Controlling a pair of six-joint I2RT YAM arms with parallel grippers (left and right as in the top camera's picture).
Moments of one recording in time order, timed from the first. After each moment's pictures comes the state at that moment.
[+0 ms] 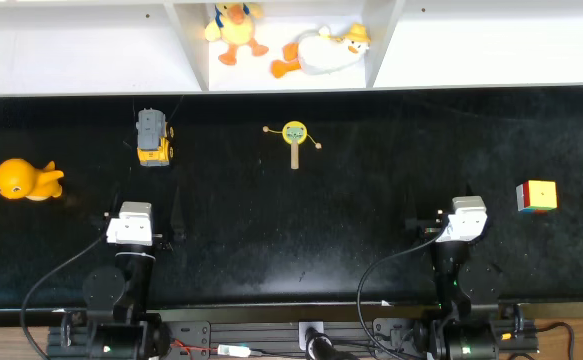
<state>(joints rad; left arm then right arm) -0.03 0.02 0.01 -0.09 0.02 0.11 0.05 0.01 0.09 -0.20 0.01 -0.02</state>
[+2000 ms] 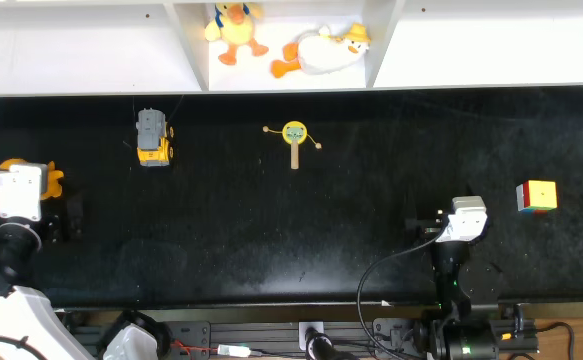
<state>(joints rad) 0.90 0.96 0.79 -0.71 0.65 0.80 0.05 0.01 0.09 -0.20 0.01 -0.02</state>
